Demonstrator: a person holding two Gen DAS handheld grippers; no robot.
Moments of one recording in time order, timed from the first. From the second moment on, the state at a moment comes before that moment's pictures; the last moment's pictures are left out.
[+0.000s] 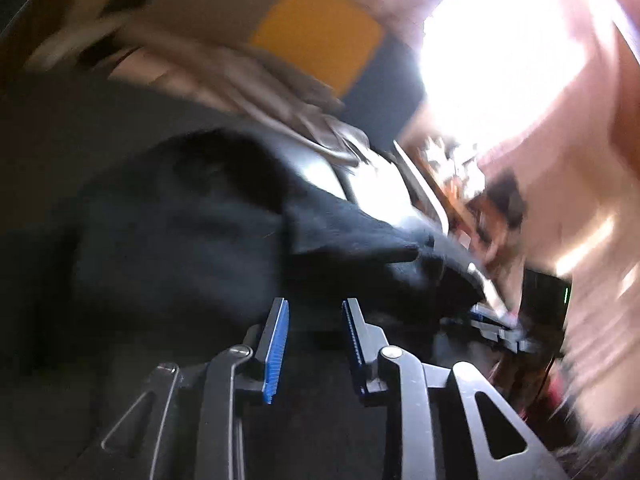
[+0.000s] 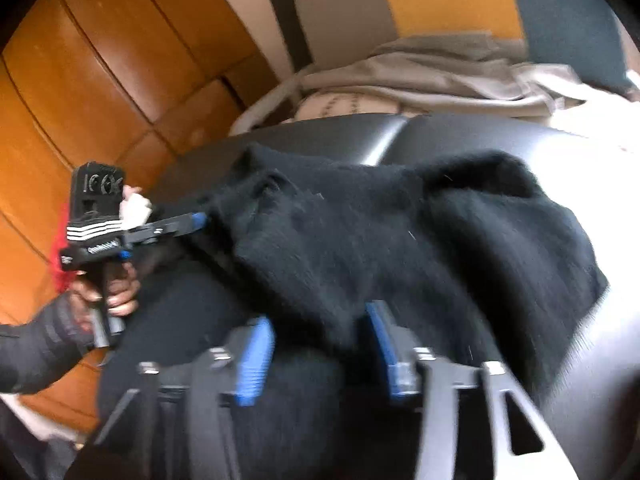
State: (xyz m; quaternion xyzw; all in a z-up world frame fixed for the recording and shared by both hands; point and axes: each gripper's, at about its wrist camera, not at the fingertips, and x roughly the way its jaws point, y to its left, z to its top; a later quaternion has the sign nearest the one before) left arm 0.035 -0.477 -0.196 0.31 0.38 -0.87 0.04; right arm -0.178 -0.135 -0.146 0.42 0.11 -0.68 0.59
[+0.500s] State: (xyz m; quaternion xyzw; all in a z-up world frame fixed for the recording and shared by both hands) left arm 0.023 -0.475 -0.166 0.31 0.38 -0.87 0.06; right arm -0.129 -0.182 -0.121 0.37 0.17 -0.76 0.50
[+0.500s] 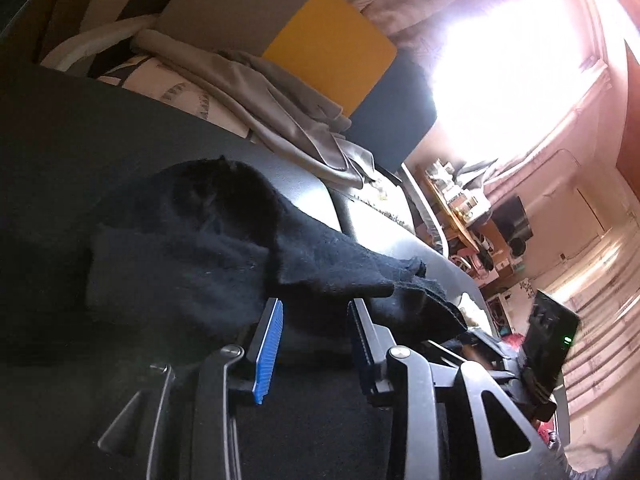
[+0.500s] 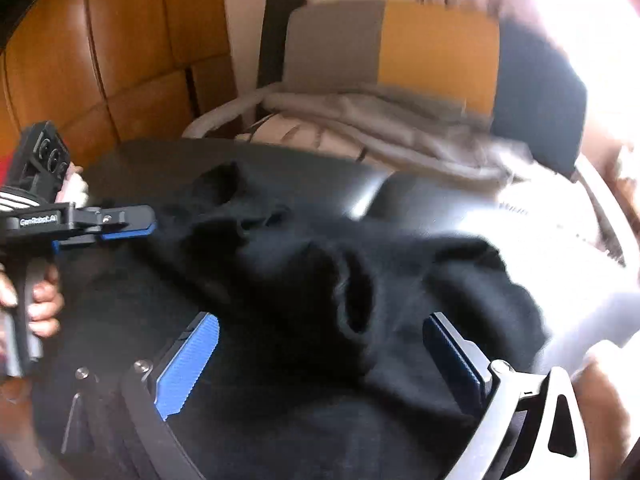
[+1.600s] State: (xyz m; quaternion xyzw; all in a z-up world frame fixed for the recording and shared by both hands) left arm 0.050 -0.468 -0.181 0.34 0.41 -0.85 -0.05; right arm -0.138 -0.127 -0.133 0.40 0.19 -0.71 0.55
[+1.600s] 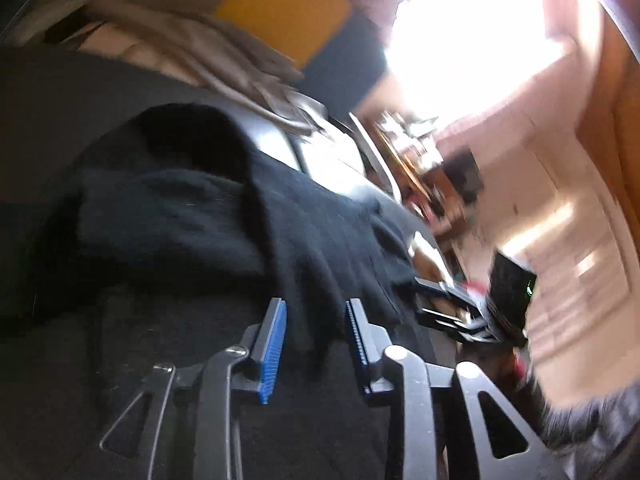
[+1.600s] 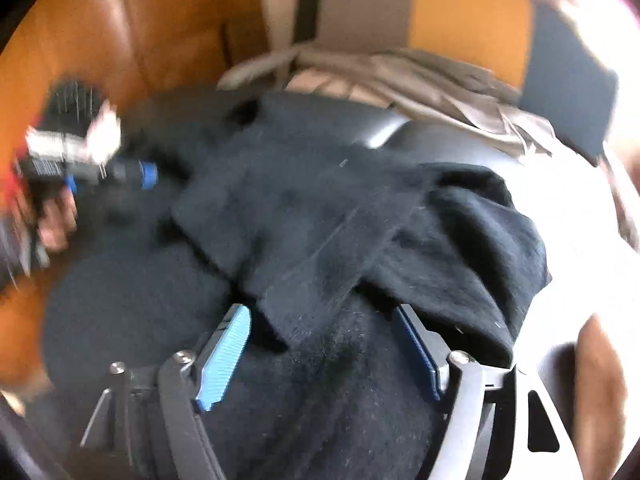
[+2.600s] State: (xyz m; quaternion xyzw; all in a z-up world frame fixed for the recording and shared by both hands) left arm 0.191 -0.420 -0.194 0.32 0.42 -0.83 0.20; right arm -0.113 -0.144 -0.133 0.38 0.13 -0.79 0.47
